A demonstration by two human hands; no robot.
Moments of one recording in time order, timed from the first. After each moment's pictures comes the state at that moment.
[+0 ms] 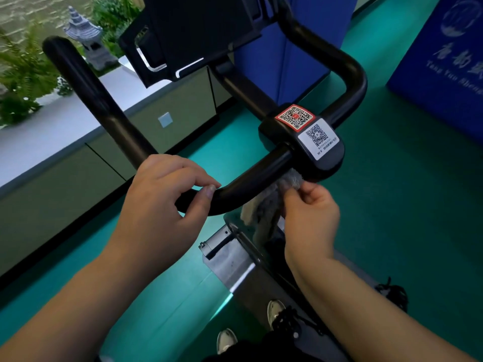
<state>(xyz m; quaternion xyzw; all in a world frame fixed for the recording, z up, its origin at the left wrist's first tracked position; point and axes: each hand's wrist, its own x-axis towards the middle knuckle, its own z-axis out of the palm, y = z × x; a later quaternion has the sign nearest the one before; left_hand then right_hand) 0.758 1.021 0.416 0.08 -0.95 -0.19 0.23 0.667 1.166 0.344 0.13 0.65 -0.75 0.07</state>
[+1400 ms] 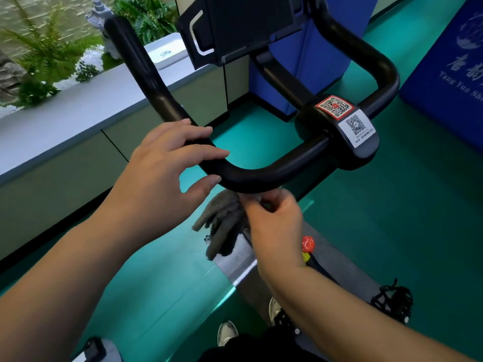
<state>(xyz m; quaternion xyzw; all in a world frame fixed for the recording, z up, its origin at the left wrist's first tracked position) 0.792 0.966 0.422 0.07 -0.97 -0.17 0.16 0.739 1.117 0.355 0.05 0.67 -0.72 0.18</state>
